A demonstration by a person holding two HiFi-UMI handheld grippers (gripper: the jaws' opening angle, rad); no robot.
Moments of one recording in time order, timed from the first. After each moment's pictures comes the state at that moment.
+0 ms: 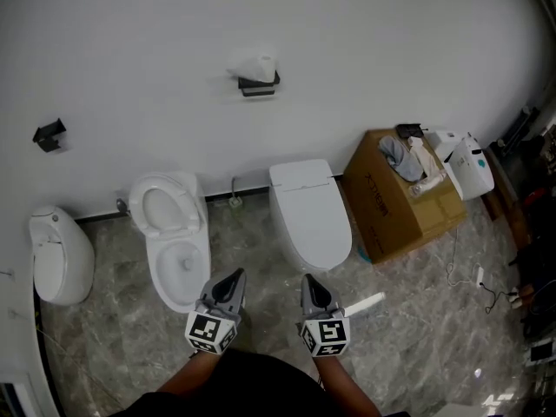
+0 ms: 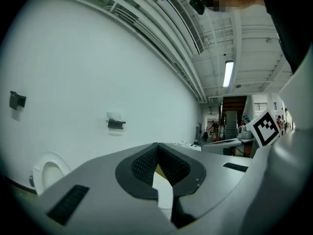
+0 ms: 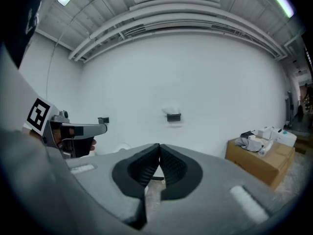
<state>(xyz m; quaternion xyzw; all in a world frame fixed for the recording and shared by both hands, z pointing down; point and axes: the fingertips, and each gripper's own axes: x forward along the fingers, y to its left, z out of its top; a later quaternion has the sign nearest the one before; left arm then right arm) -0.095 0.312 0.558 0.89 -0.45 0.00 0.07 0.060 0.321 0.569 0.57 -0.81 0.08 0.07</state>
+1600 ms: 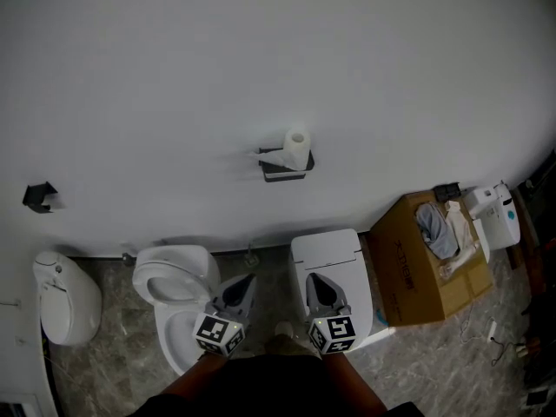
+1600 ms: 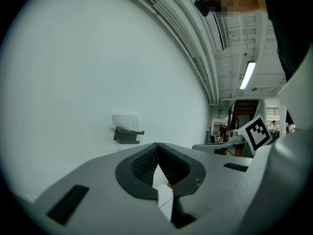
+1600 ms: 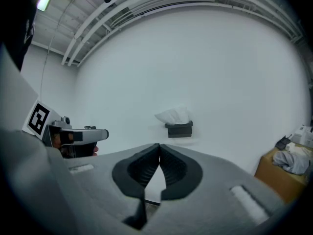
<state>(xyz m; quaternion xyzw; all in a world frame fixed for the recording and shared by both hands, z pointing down) -0.130 -0.111 0.534 0.88 -0.47 0.00 0.09 0.009 -0.127 0.541 0.51 -0.85 0.09 0.05</state>
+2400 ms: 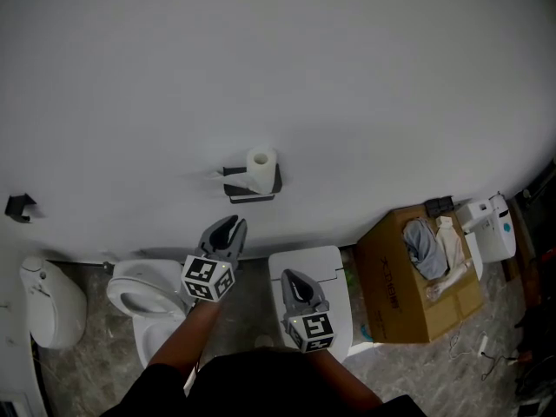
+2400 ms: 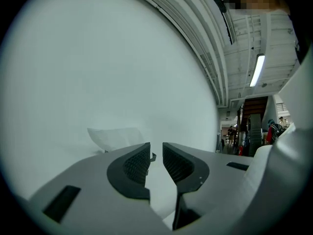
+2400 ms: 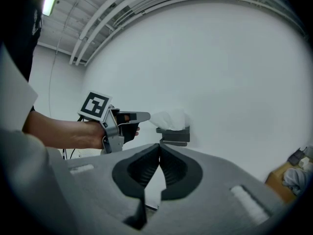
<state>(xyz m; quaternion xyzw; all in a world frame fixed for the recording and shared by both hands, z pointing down) -0.066 -0.341 0.502 0.86 -0.50 -0.04 0.07 0.052 -0.239 0.540 0.46 -0.88 0.06 0.07</state>
